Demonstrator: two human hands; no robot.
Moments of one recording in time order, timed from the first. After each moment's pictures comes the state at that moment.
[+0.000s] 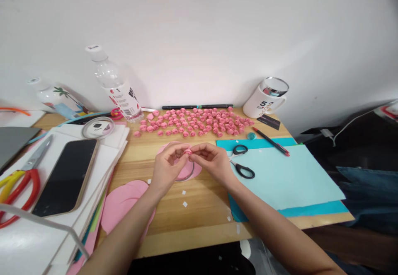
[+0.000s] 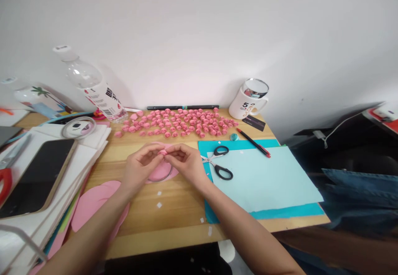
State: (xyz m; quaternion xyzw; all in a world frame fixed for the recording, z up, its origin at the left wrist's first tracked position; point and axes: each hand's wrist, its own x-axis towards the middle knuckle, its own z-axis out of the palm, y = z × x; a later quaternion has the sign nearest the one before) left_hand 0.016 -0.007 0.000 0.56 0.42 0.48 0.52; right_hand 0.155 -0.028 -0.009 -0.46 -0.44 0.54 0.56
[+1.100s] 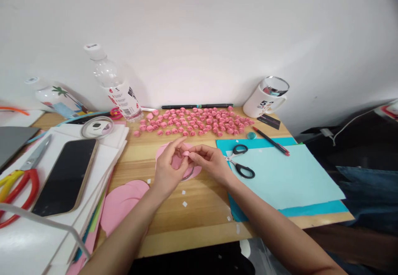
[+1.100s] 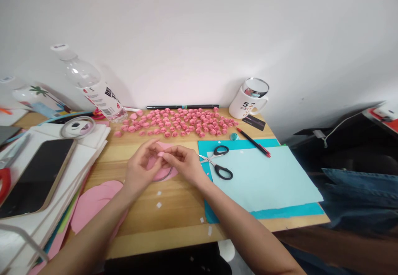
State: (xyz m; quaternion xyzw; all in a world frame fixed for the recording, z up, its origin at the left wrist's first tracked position) left_hand 0.015 -0.009 -0.016 0.69 0.40 0.47 0.38; right_hand 0.156 -0.028 -0.006 -0.45 -0.41 0.62 0.50
